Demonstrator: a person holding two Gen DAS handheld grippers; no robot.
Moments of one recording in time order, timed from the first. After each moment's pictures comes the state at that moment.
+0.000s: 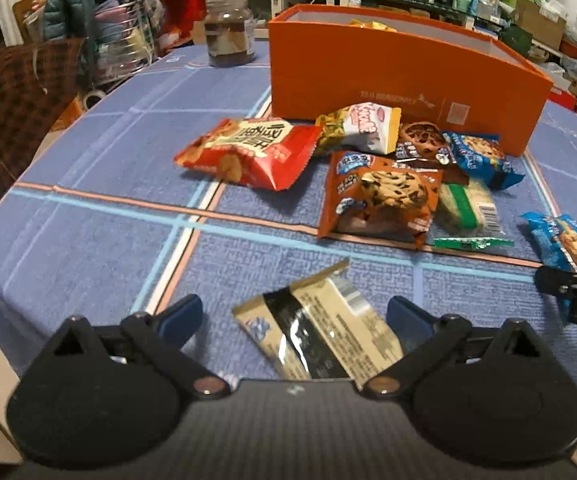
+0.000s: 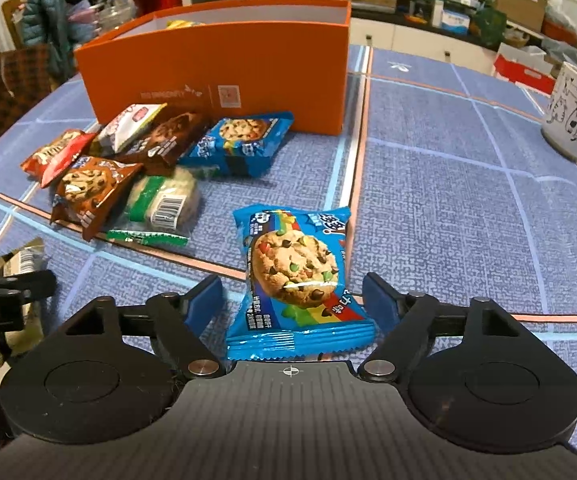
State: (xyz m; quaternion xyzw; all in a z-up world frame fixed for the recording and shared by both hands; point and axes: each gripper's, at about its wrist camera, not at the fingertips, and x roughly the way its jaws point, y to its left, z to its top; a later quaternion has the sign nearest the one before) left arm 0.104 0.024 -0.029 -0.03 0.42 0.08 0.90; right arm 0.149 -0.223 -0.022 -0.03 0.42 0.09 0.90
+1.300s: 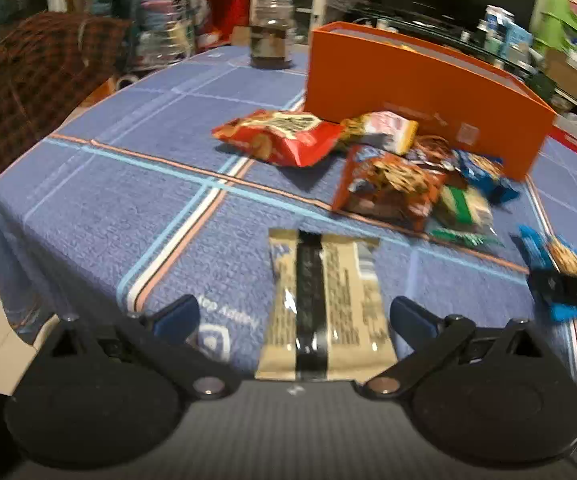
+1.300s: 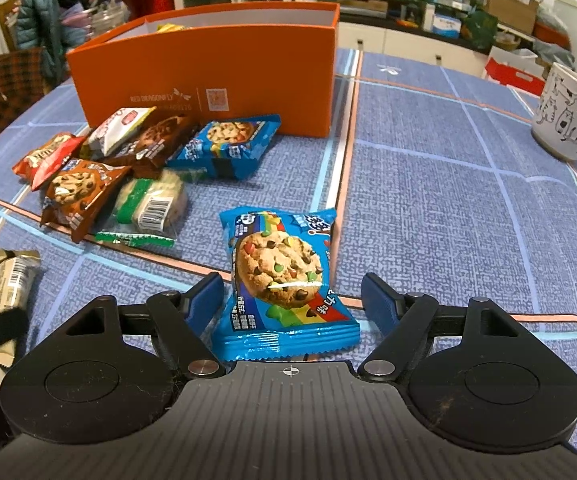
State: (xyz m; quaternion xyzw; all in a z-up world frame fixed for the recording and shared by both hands) left arm 0.067 0.021 -0.035 -0.10 0.38 0.13 0.91; right arm 0.148 -0.229 -0.022 -0.03 0.41 0.08 0.91
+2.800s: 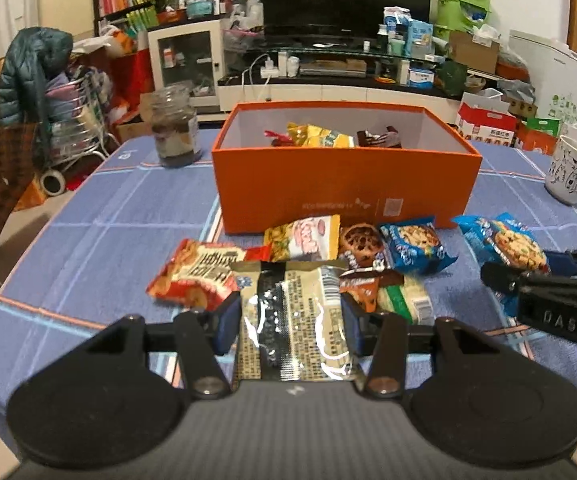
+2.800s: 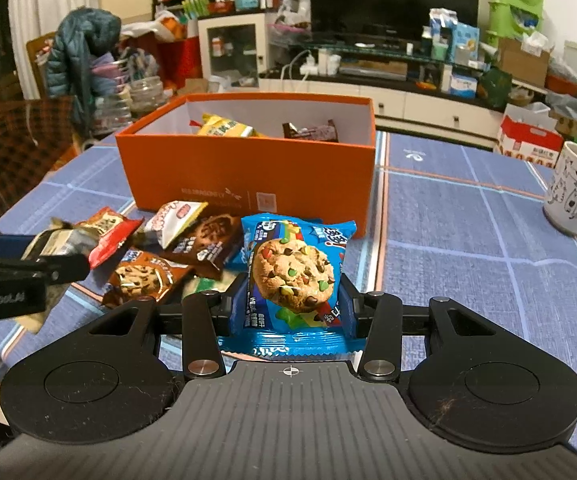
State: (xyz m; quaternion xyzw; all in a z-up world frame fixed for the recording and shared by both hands) left arm 0.126 0.019 0.034 0.01 0.34 -0.01 0.94; right arm 0.143 -0.208 0.034 -0.03 0.33 0.11 0.94
